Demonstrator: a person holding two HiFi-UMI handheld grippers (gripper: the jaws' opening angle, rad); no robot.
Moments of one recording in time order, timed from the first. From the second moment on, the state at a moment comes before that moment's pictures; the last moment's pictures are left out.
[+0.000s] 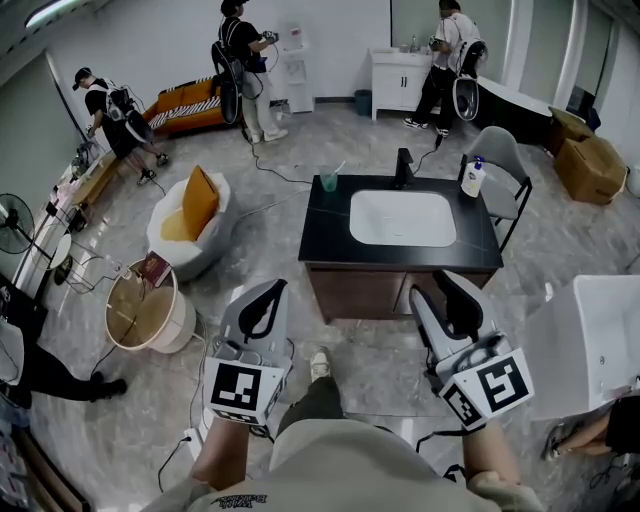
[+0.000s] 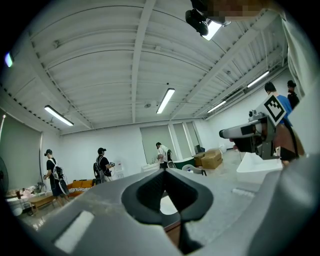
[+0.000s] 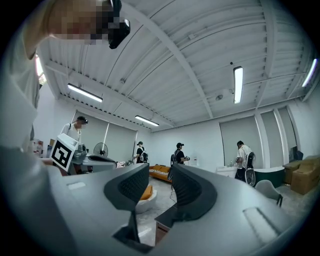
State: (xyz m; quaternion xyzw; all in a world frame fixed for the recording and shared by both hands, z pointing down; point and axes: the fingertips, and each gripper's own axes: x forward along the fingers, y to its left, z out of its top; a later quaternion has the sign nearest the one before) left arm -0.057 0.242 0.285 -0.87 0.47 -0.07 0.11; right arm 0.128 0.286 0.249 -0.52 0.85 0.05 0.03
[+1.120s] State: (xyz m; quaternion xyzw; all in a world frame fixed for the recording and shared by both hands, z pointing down) left arm -0.074 0.018 0.317 -0.89 0.44 -0.08 0.07; right arm 0.097 0.062 0.282 -0.52 0.85 0.02 0.01
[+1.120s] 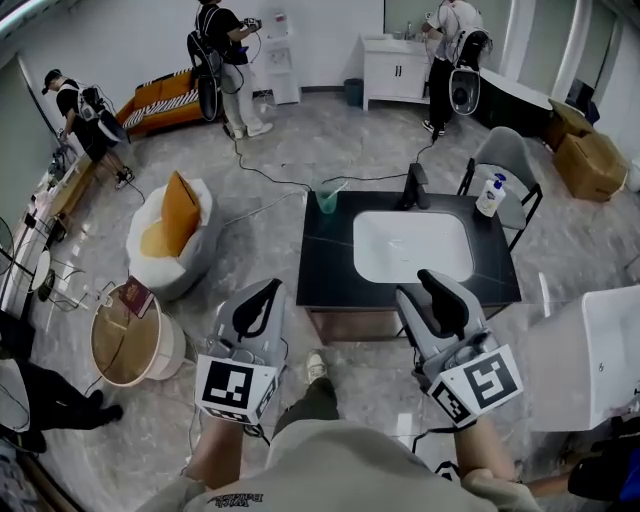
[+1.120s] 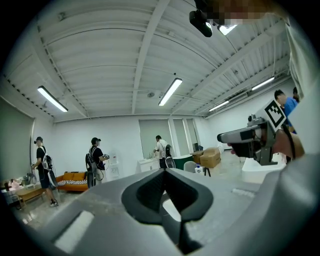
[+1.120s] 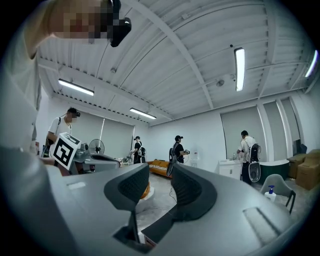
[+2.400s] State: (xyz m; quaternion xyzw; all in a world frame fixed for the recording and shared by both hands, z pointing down) left arm -0.109 -0.278 0.328 -0.91 0.40 -0.10 0.04; right arm 0.058 -0.240 0.289 -0.55 0.83 -0.01 -0.03
